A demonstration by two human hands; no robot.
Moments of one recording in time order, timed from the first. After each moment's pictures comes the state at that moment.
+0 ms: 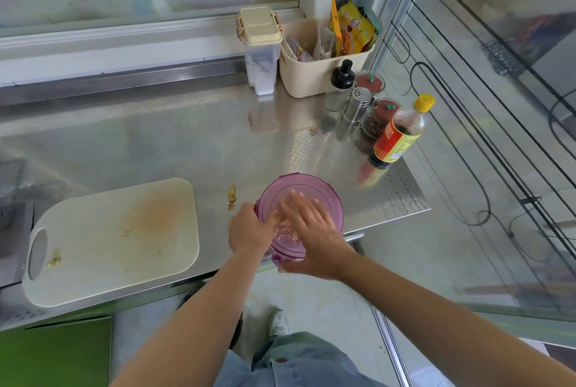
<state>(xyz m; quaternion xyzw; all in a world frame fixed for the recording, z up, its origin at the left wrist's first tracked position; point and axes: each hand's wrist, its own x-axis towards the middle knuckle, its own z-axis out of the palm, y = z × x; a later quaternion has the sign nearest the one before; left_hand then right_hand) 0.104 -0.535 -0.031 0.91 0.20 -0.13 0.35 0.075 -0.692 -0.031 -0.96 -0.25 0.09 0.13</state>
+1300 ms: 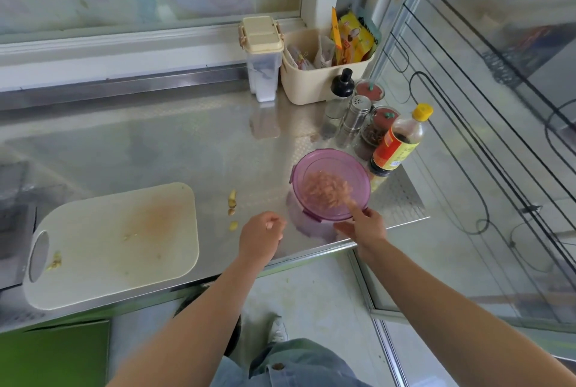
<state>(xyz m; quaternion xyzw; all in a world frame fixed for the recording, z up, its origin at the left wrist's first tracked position) 0.099 -0.539 -0.029 0.82 0.14 -0.20 0.52 0.106 -0.746 -0.027 -0.61 0.42 0.07 0.67</state>
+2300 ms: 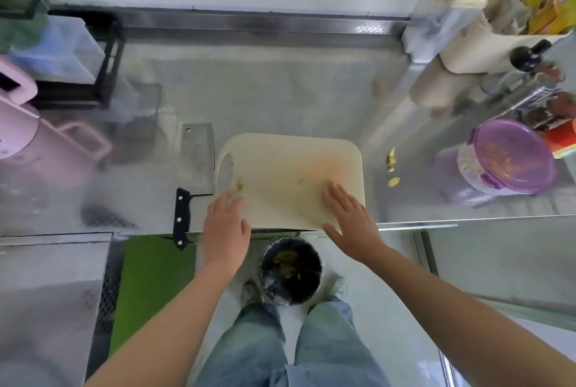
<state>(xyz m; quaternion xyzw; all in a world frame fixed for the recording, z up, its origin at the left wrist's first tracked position) -0.022 -0.171 -0.073 0.97 0.13 -0.07 0.21 0.031 -0.432 -0.084 -0.96 -0.20 0.16 0.14</state>
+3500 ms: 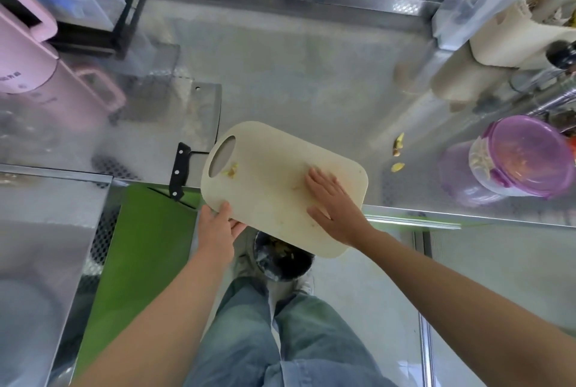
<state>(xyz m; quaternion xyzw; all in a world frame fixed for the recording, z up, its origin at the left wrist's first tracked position) -0.071 -0.208 -0.072 0.40 0.51 0.02 0.76 0.022 -0.431 -0.091 -0.90 -0.32 0.19 0.22</state>
